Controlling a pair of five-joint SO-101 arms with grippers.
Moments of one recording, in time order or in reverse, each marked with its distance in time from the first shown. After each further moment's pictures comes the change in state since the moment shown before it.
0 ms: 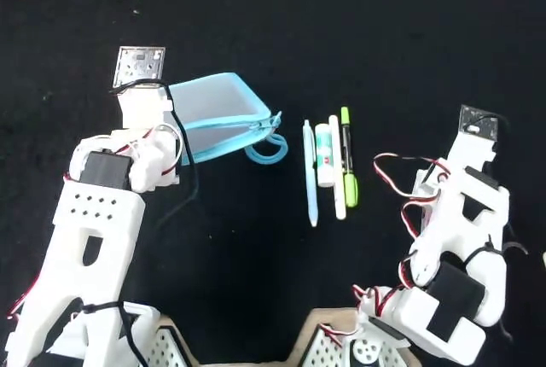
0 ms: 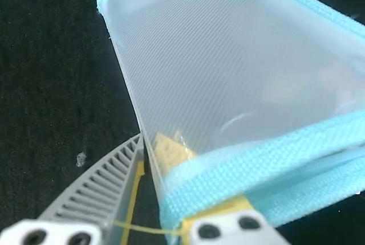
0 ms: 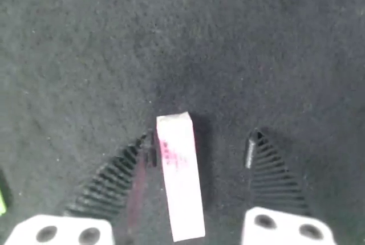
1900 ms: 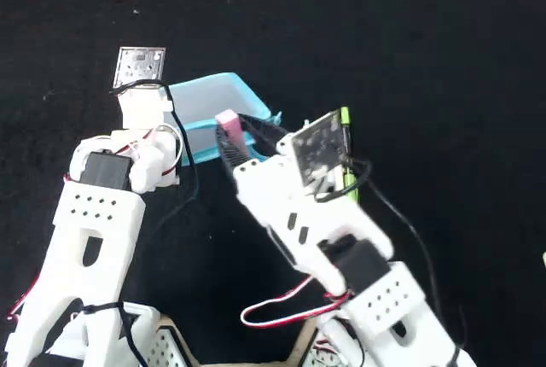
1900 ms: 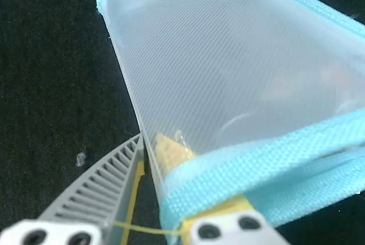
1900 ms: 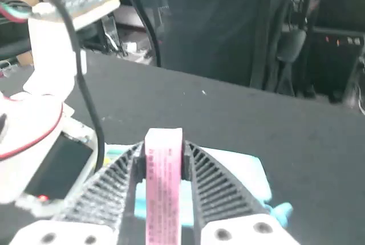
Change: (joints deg) left arm 0.0 0.0 0.2 -0.2 0.0; right arm -68.0 -60.2 15.8 -15.5 -18.1
